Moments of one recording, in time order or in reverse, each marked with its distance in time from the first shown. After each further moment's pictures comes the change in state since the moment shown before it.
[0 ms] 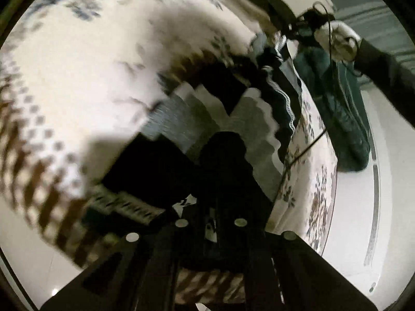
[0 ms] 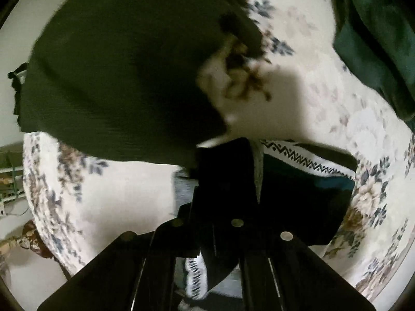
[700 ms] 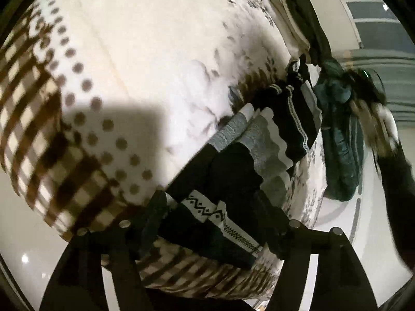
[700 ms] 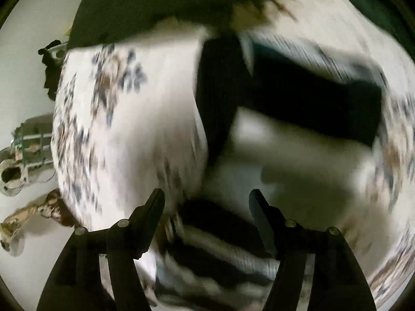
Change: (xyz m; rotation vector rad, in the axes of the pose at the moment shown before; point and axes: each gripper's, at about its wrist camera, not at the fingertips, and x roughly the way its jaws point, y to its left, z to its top) left arm -0.005 0.087 0.026 -0.195 0.064 -0.069; right arm -0.003 -0.009 -0.147 -0.026 0.108 0.209
